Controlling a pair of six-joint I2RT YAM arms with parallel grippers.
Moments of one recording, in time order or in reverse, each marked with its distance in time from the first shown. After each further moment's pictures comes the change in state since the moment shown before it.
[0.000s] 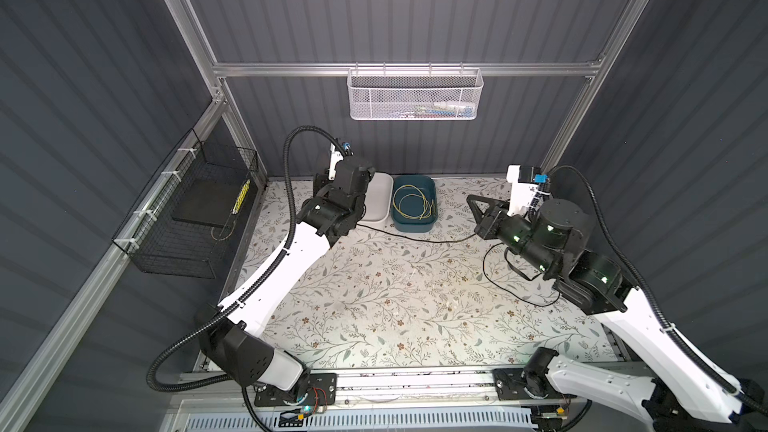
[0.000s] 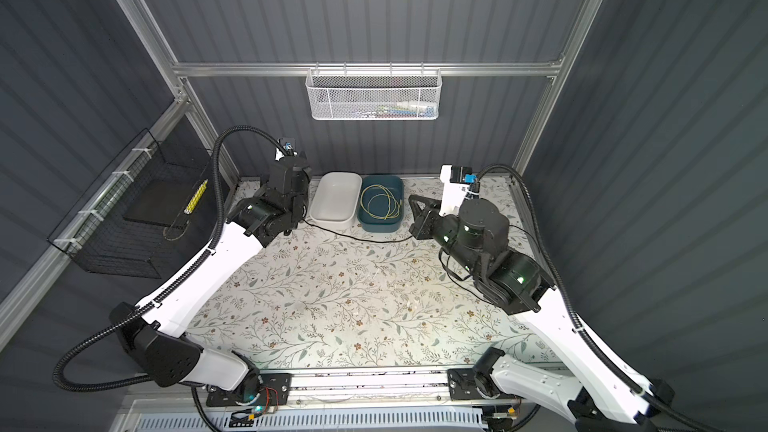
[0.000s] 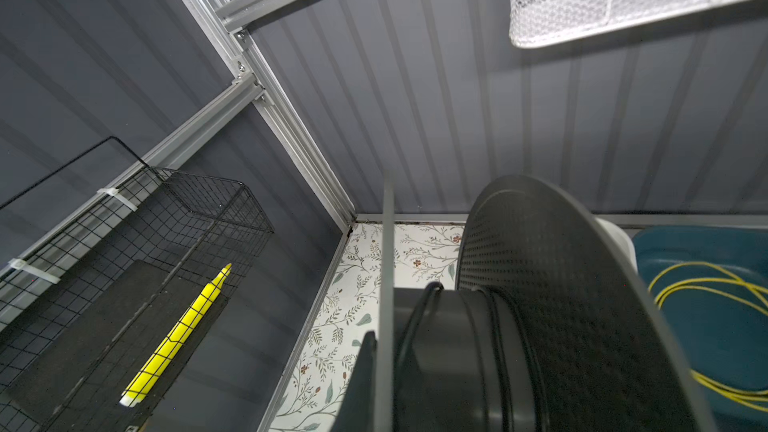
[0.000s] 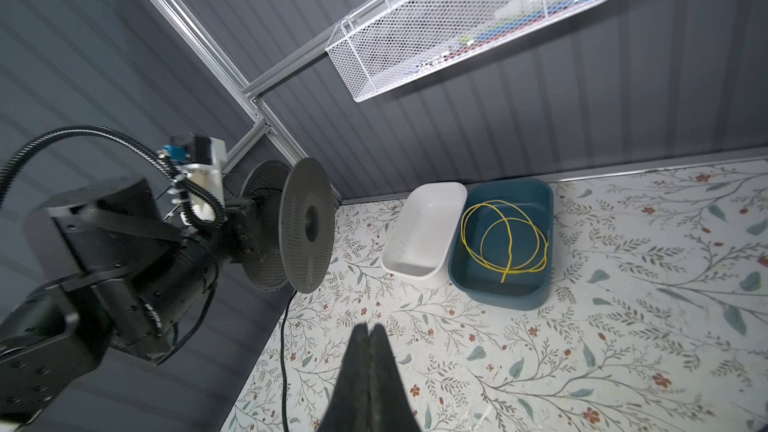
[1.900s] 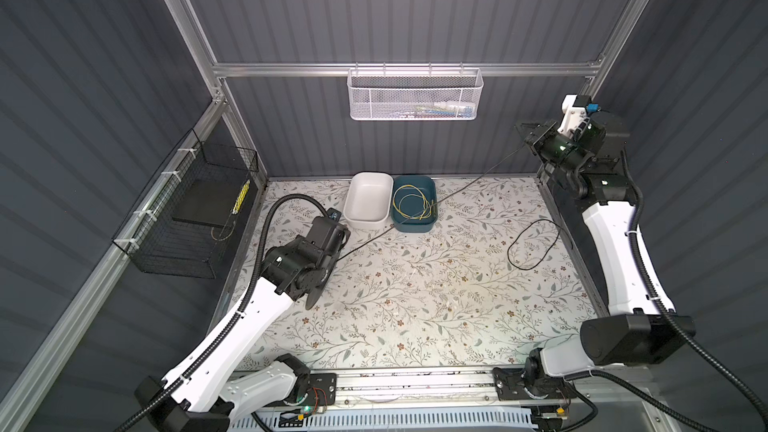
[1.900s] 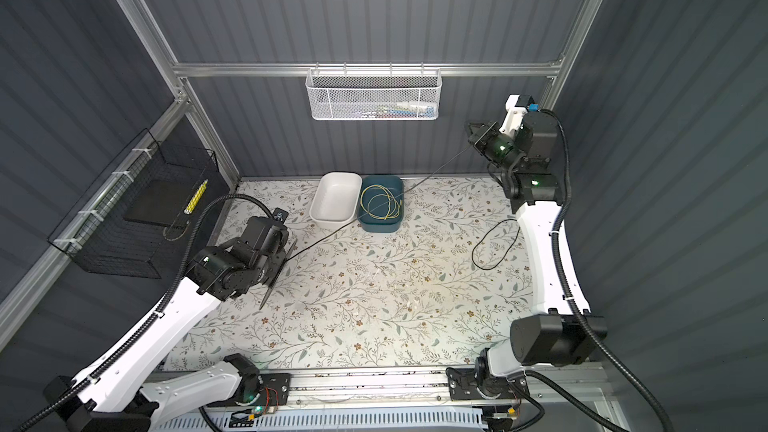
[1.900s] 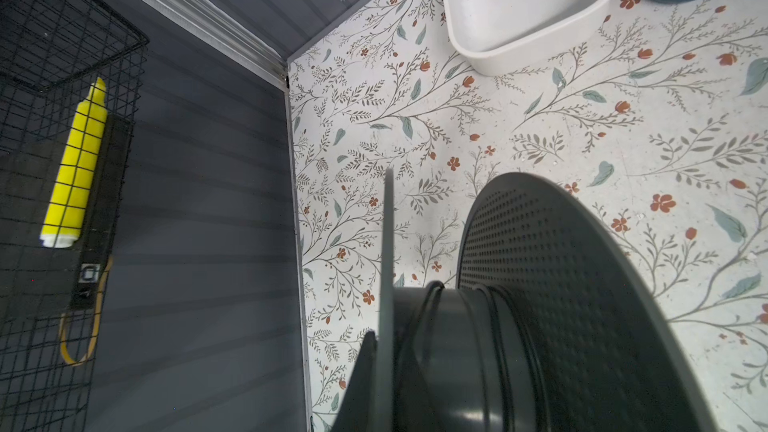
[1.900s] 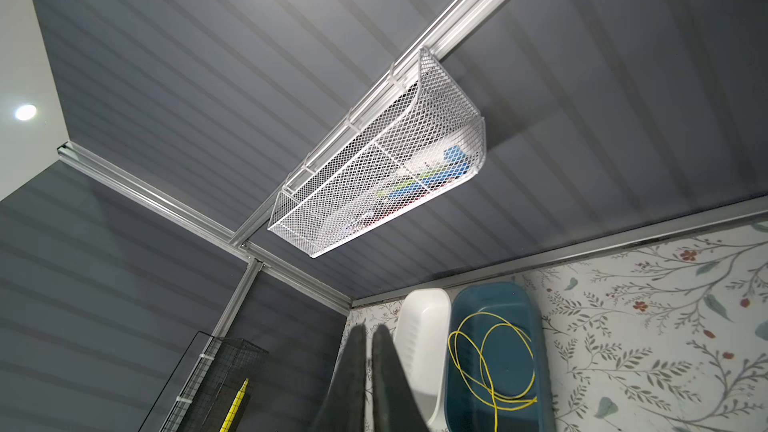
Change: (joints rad) left arm 0.000 -0.417 -0.368 -0.550 0.288 0.034; right arm -0.785 0.530 0.434 0.159 -0.660 0.243
